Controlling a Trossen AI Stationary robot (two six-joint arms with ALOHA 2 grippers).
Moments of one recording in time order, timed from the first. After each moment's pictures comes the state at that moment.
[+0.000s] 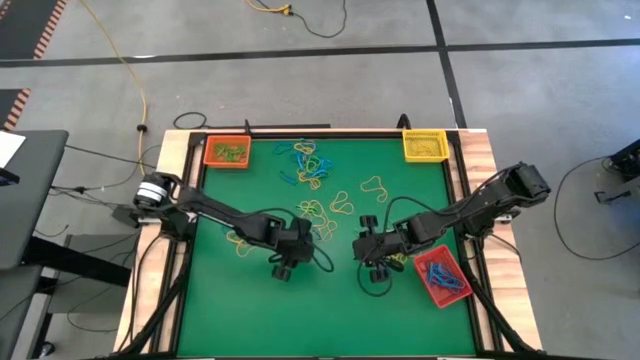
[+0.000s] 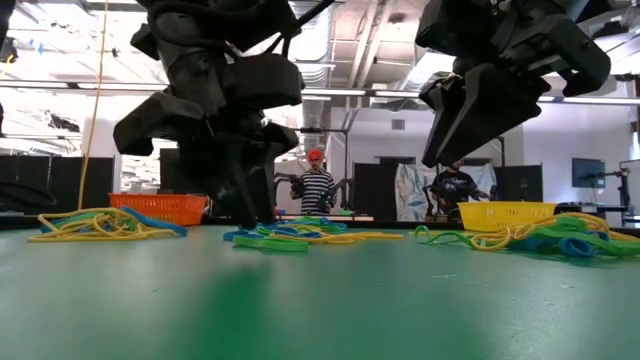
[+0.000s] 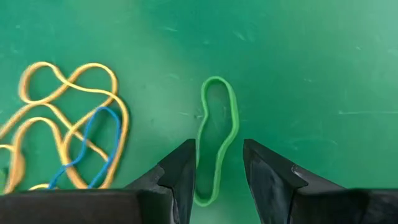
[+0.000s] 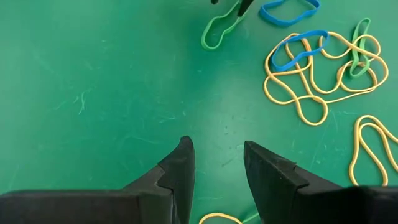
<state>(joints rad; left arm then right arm) -0.19 1.78 1.02 -0.33 -0.01 0.20 0.33 1.53 0.90 -0.29 0.21 0.08</state>
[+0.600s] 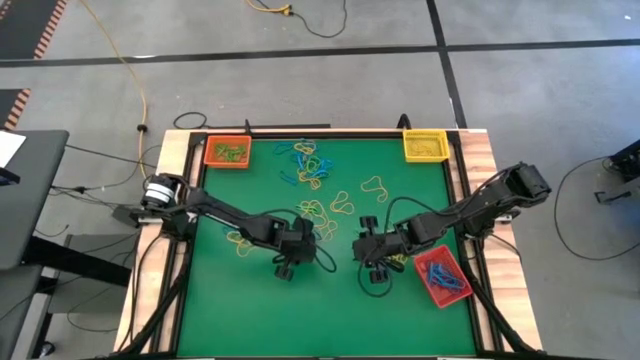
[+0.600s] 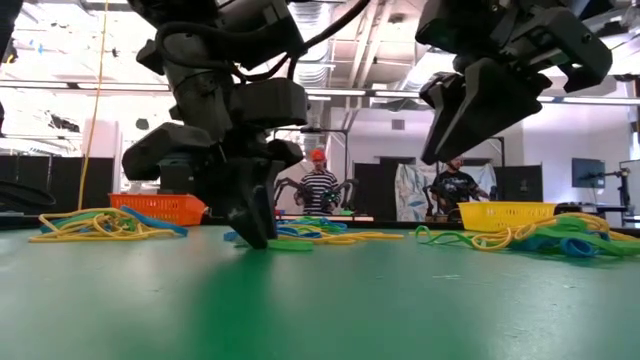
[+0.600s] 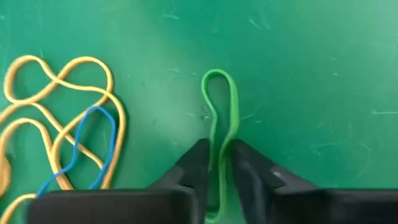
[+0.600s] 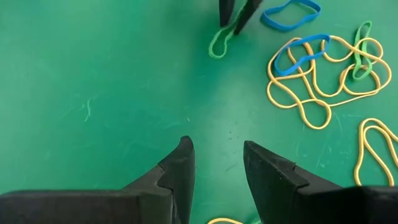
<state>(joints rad) -0.17 1.85 1.02 -0.28 -0.06 0.23 0.33 1.53 0.90 -0.28 0.21 0.10</state>
